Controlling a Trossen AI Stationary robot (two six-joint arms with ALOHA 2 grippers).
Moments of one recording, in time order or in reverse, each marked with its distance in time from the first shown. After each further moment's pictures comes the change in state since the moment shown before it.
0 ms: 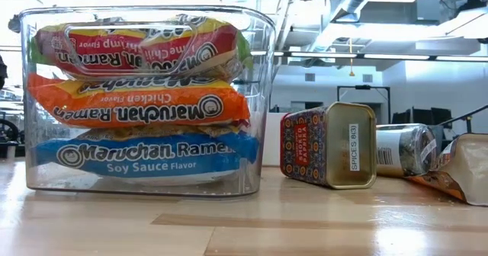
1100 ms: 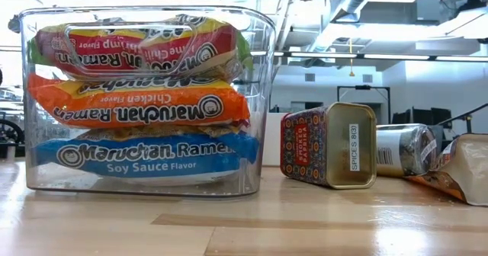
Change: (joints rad) left arm -0.300 -0.514 -0.582 0.643 -0.495 -0.247; right arm 0.004 0.043 0.000 -0.087 -0.075 0.229
